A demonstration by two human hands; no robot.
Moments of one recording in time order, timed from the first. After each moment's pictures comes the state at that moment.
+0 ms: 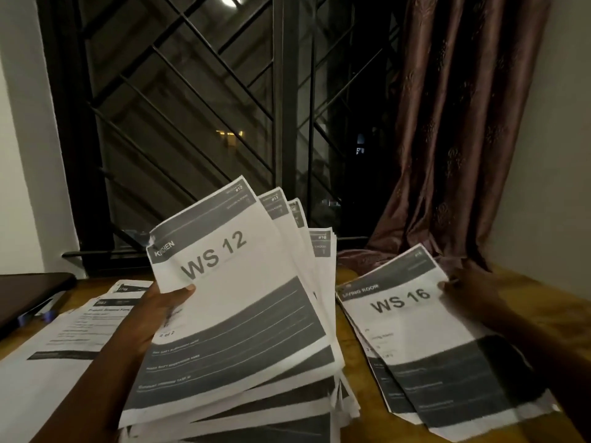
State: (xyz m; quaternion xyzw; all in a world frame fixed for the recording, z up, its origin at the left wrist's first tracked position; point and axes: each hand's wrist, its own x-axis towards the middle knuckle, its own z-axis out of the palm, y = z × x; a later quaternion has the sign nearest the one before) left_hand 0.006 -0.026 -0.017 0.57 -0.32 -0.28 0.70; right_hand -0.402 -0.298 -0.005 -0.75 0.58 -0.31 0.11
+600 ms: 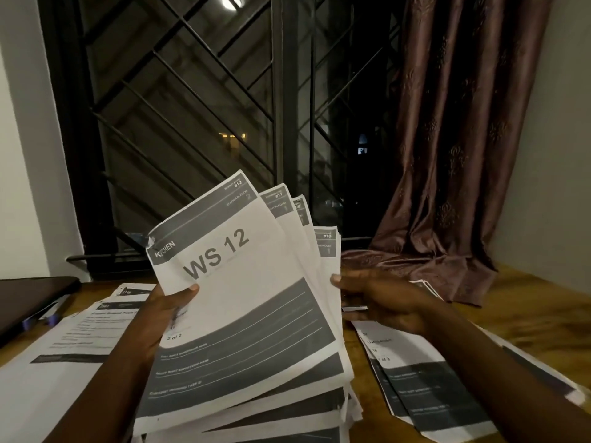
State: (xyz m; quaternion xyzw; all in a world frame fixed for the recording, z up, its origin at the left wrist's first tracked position) left_hand -0.010 -0.028 -0.017 0.55 -0.33 -0.28 0.72; right_hand -0.298 -0.183 0.028 -0.70 0.28 -0.22 0.62
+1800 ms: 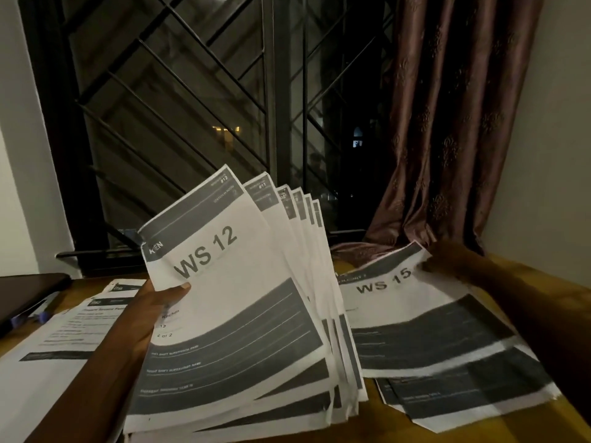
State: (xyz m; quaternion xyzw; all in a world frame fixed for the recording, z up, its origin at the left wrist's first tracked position) left_hand 0.031 -0.030 -0.037 0.48 -0.31 -0.38 0.73; right_hand -0.375 -0.302 0.038 -0.76 0.60 -0.19 0.14
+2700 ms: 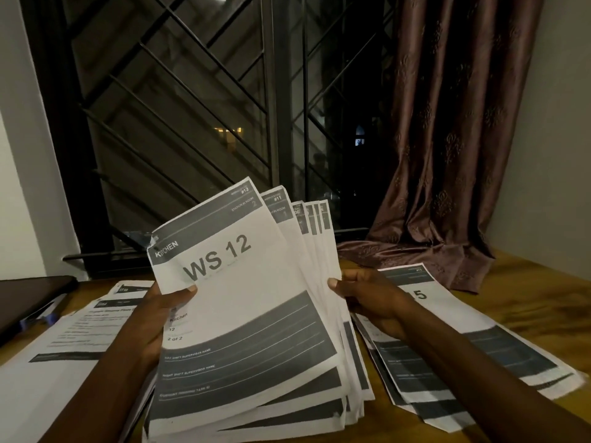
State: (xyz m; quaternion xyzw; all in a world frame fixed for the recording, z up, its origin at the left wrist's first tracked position) left_hand 0.004 -0.032 -0.029 0.48 -0.33 -0.35 0.74; right_hand -0.286 -0.188 0.001 -0.70 0.30 -0.30 0.57
